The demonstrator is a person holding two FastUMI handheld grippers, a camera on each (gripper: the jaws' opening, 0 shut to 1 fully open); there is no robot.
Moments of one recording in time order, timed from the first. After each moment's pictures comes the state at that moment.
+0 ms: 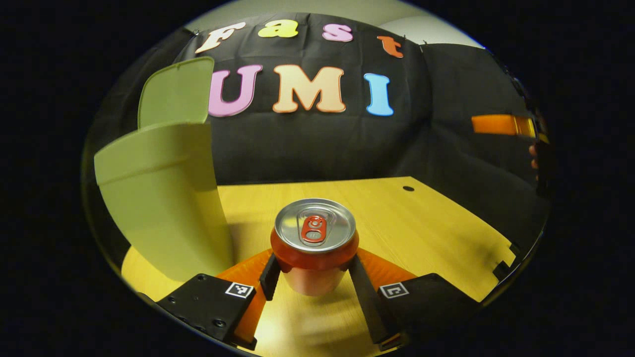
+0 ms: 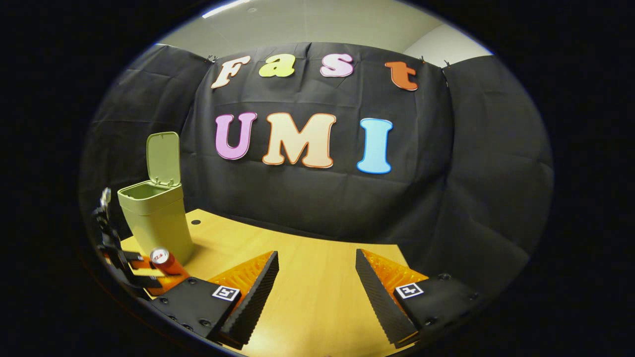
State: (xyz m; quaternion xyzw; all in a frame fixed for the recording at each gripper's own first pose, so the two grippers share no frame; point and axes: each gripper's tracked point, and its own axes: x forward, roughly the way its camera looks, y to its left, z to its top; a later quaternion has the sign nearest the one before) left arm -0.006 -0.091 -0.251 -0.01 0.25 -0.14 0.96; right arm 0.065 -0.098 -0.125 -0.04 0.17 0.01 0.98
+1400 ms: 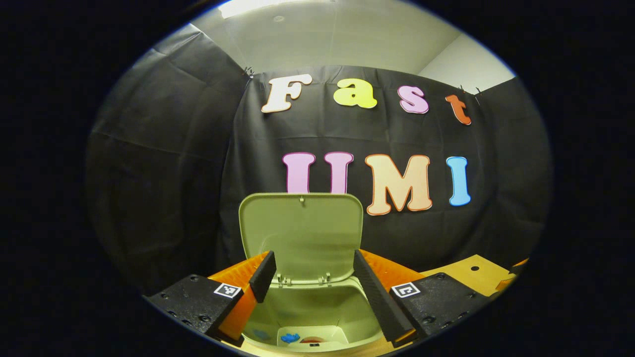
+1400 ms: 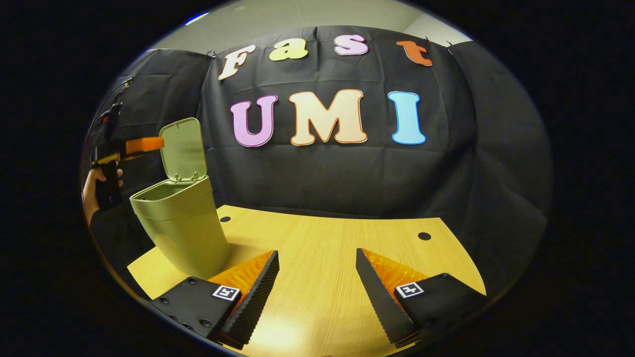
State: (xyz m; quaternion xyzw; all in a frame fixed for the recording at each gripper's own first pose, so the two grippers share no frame) left arm 0.144 0.150 -0.036 -0.02 0.08 0.03 1.00; right arm 0.081 0.012 -0.174 0.00 0.22 0.04 0.97
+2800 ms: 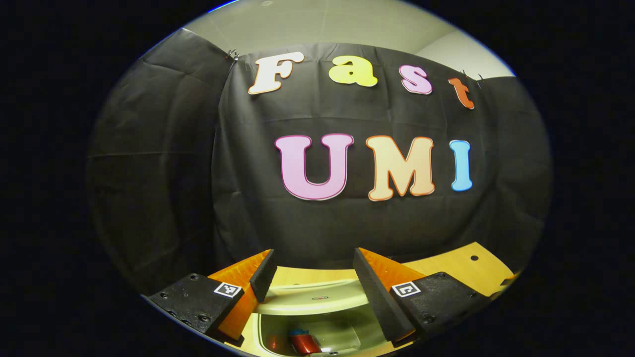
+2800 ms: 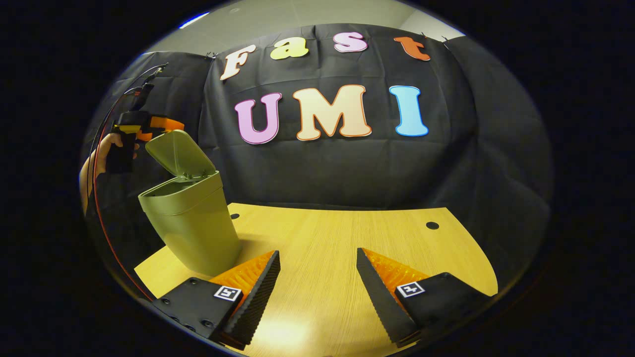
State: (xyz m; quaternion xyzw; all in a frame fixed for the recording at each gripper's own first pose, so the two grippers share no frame) left arm 0.161 0.156 -0.066 0.00 0.18 0.01 0.98; right arm 0.057 0.036 -0.184 0.01 0.22 0.06 0.97
